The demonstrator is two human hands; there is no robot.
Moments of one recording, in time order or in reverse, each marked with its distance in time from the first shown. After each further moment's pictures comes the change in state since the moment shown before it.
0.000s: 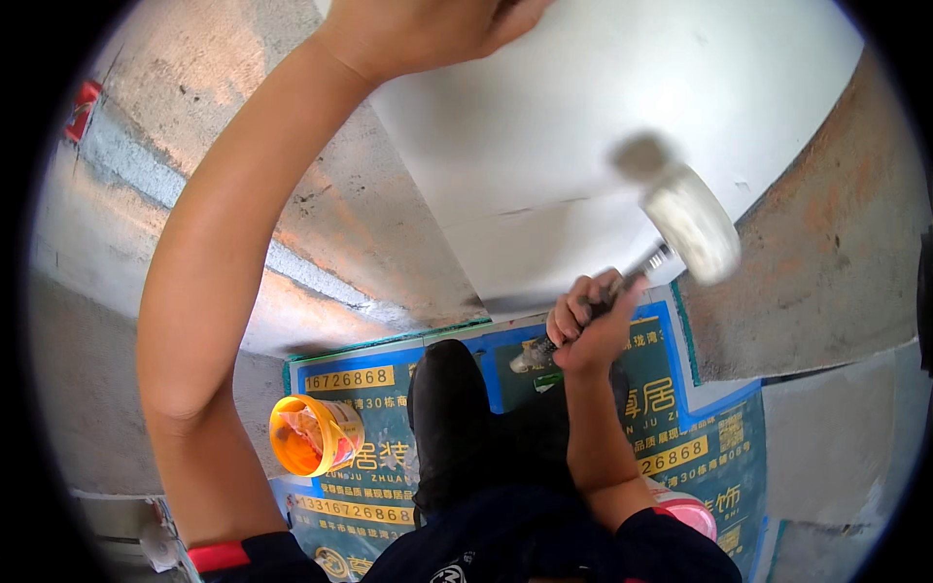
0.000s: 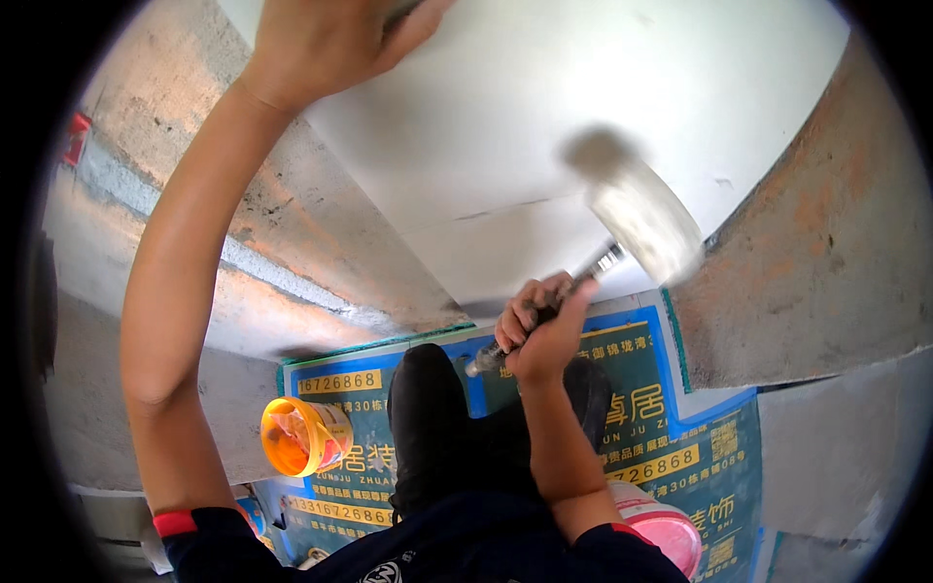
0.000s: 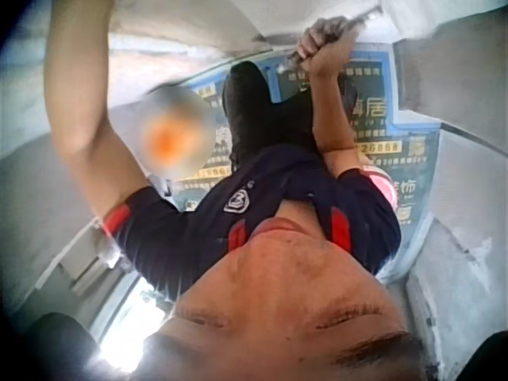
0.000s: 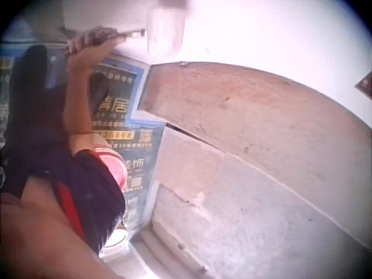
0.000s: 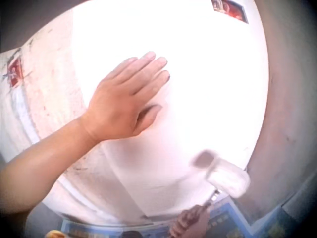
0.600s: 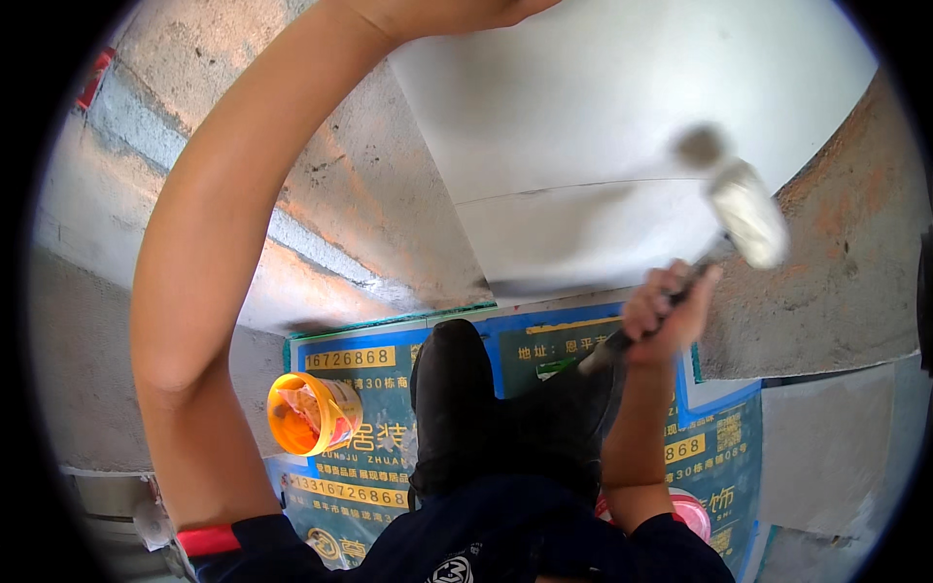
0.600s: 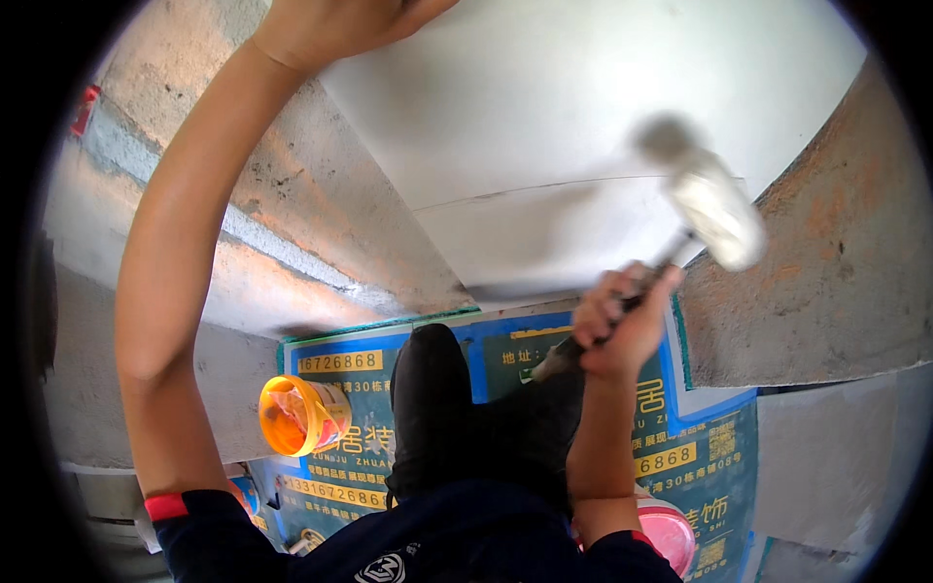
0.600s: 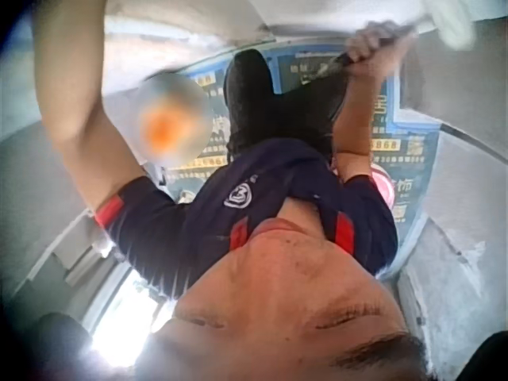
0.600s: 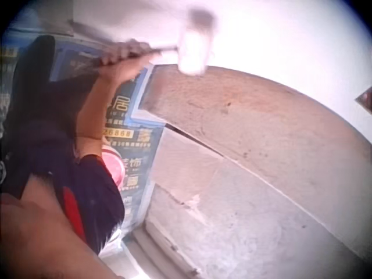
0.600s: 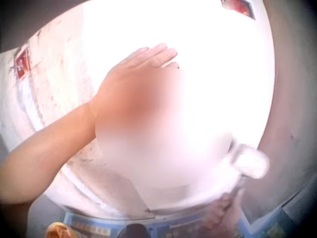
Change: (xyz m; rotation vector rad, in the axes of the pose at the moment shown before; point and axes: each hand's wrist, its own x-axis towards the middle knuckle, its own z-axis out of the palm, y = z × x) left_hand -0.008 -0.010 -0.001 0.012 0.003 0.098; right_hand -0.014 -0.058 -0.028 0.087 0.052 -0.111
